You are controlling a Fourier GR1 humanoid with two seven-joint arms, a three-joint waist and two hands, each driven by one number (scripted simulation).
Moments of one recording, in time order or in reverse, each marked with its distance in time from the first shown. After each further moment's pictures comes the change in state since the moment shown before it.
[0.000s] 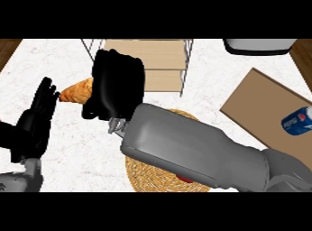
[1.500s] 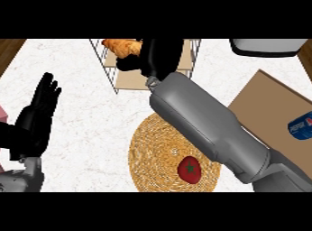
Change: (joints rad) left arm -0.017 -0.021 0.006 -0.050 -0.019 -0.021 0.032; right arm 0.044 0.012 -0.276 0.322 0.254 -0.275 -0.176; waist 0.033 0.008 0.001
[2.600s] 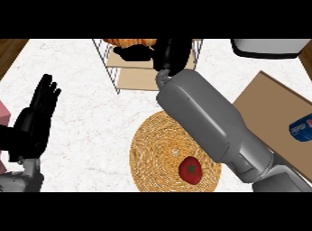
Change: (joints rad) left arm 0.012 -0.009 0.018 0.004 -0.005 -0.027 -0.019; right arm 0.045 0.005 -0.152 -0.013 -0.233 -0.172 -0.219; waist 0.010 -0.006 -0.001
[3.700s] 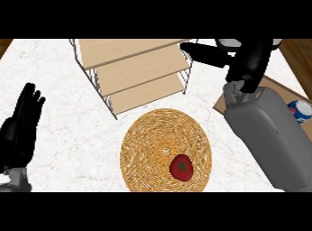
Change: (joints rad) left arm 0.077 0.009 0.064 -0.027 -0.005 0.009 0.007; right arm 0.345 -0.235 -0.111 -0.589 0.078 0.062 0.227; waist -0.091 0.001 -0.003
